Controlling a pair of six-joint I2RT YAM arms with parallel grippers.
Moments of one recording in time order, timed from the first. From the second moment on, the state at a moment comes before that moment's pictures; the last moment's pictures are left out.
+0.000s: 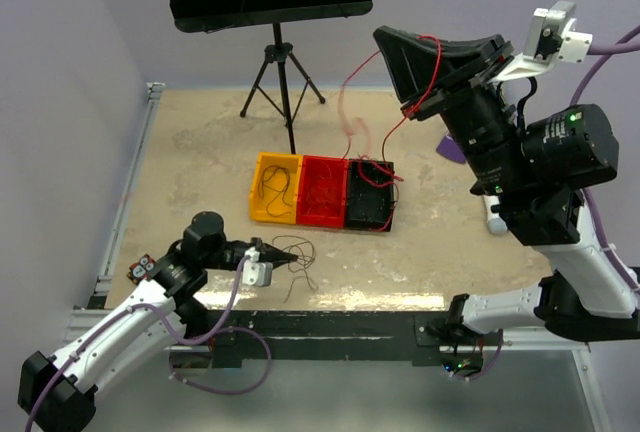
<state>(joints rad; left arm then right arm) -0.60 0.61 0.35 -0.08 0.91 0.73 1.14 1.23 1.95 -0.07 0.36 0.08</state>
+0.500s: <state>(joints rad) -0.60 0.60 0.41 -0.17 0.84 0.85 1.12 1.30 2.07 -0.09 0.51 -0.05</state>
